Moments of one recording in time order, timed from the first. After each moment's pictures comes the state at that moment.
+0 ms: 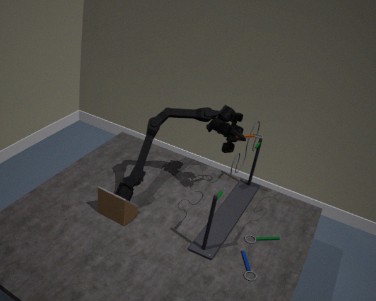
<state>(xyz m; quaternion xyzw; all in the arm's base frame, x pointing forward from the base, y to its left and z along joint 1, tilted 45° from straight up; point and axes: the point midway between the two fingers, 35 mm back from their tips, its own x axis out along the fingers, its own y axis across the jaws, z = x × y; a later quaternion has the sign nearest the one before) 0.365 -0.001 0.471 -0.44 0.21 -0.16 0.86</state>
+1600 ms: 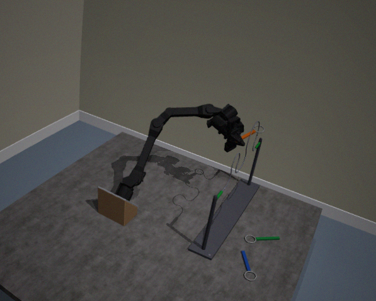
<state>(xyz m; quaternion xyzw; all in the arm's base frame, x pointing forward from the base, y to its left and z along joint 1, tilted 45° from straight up) 0.367 0.013 0.458 -0.23 0.22 -0.11 0.94</state>
